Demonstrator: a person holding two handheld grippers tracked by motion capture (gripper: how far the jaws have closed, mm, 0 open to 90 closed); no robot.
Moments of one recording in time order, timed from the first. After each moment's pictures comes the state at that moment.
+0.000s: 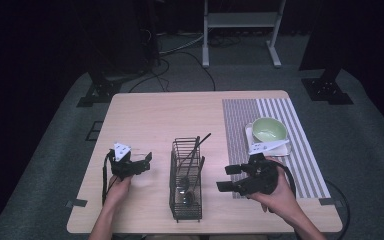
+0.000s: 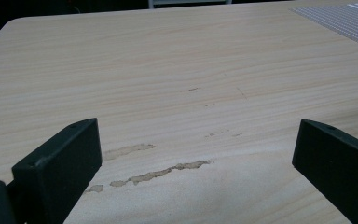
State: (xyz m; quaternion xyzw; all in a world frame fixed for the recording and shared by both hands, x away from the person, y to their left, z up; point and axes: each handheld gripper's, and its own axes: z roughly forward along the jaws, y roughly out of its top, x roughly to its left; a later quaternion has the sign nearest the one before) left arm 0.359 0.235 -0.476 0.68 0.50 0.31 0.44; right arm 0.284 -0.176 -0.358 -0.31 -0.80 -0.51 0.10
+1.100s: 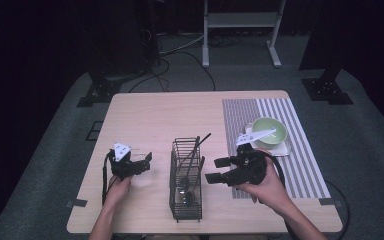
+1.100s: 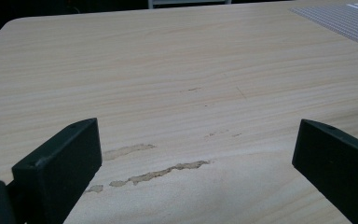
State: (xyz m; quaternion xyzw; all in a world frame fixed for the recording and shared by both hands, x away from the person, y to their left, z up) left arm 0.359 0.235 -0.476 0.68 0.50 0.31 0.44; right arm 0.300 -0.149 -0.341 -0.30 -0.81 -0.50 0.10
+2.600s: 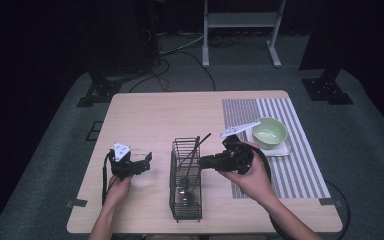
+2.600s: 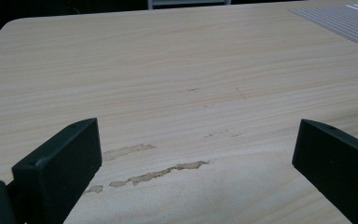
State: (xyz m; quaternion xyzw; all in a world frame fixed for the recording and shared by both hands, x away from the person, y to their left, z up) left arm 0.358 0.235 -0.476 0.68 0.49 0.31 0.44; right arm 0.318 -0.121 -0.336 -0.34 -0.82 -0.47 0.06
